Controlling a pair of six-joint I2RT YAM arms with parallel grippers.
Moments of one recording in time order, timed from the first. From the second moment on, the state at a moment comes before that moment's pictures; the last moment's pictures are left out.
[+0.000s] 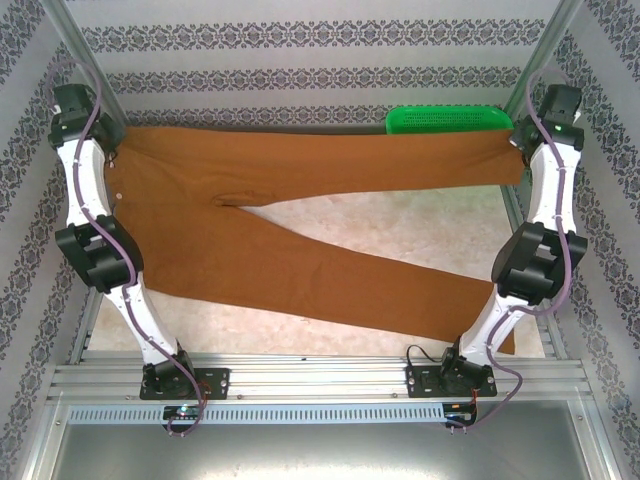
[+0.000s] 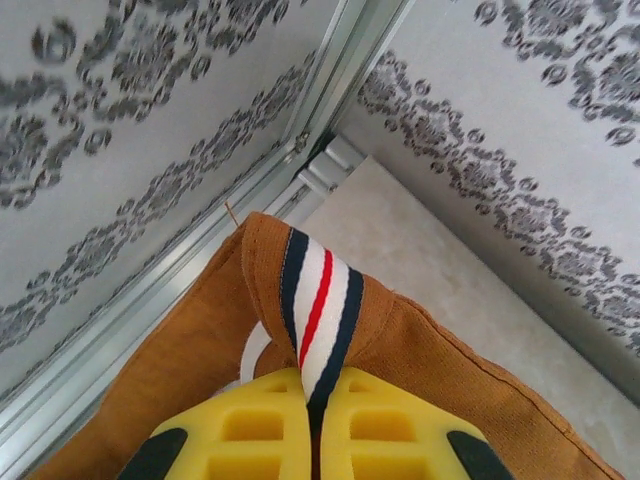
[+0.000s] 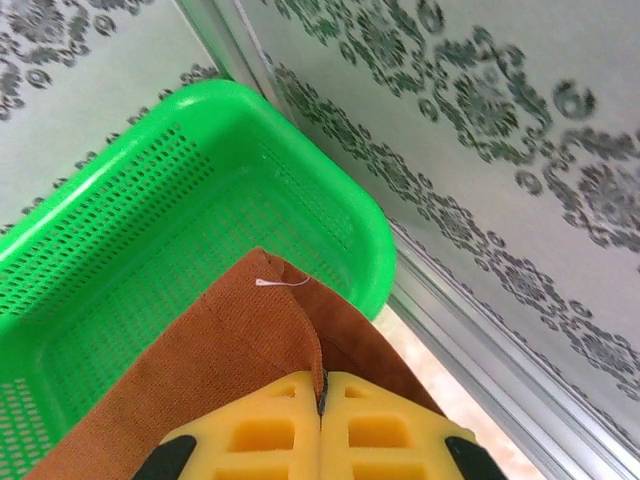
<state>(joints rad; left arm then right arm) 0.44 2.09 2.21 -0.86 0.00 -0.43 -0.39 1.93 1.99 -0.79 0.07 0.41</state>
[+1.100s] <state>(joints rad) 0.55 1.78 1.45 -0.56 -0.08 -0.56 -0.44 1.11 0.82 -0.48 0.23 0.55</state>
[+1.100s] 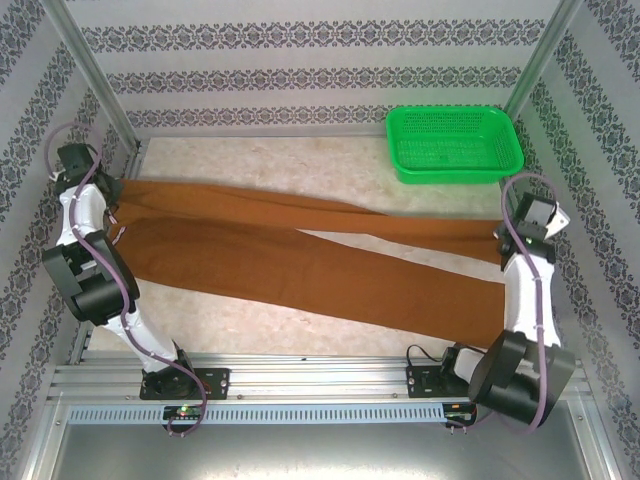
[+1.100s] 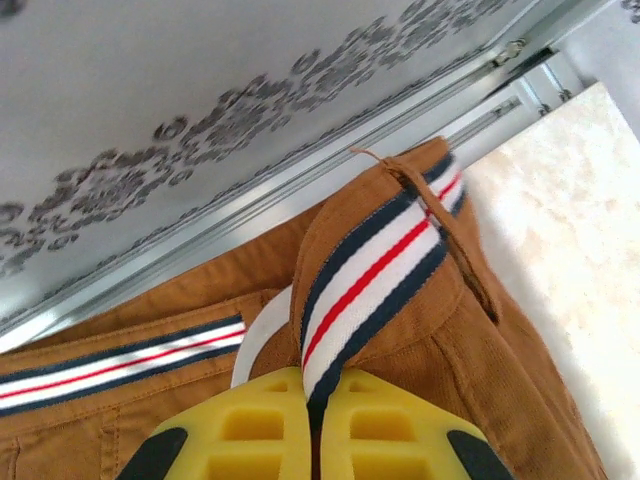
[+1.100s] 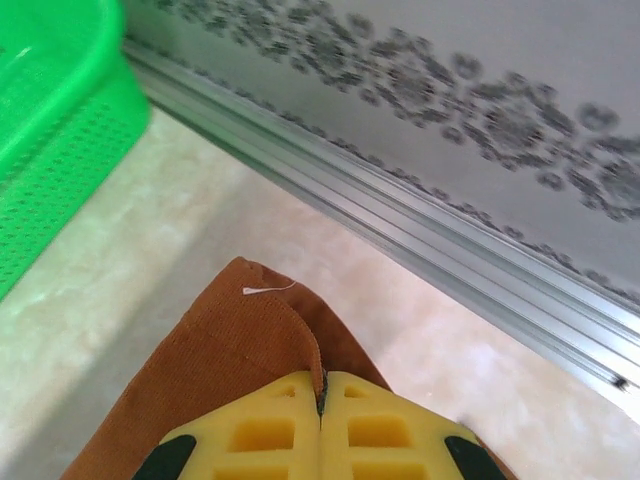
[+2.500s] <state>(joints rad) 0.75 1.42 0.92 -0.34 -0.25 -1.05 -0.69 0.53 0.39 -0.74 0.30 1.04</state>
